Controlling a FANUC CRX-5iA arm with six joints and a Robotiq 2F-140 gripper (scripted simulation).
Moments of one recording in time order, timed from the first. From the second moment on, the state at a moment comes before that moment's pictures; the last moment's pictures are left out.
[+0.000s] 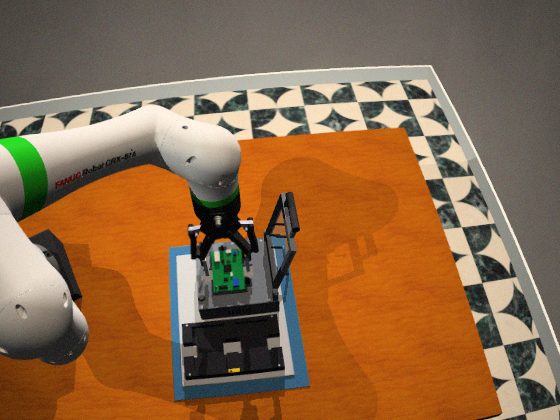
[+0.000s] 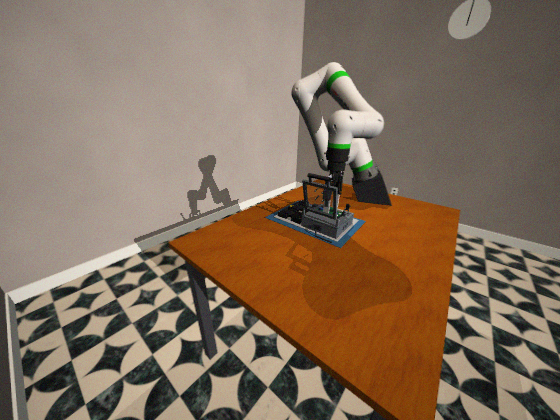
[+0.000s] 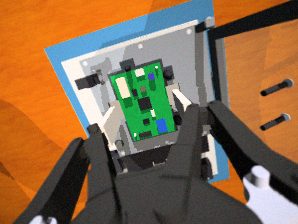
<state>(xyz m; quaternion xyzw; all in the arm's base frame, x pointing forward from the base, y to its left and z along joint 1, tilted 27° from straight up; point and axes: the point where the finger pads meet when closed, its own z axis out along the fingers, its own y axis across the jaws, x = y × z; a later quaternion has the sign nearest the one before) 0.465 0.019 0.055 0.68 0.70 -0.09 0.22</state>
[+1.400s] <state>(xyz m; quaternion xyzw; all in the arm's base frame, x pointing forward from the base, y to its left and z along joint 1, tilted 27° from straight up) 0.433 0.091 0.207 0.68 0.70 -0.09 0.22</state>
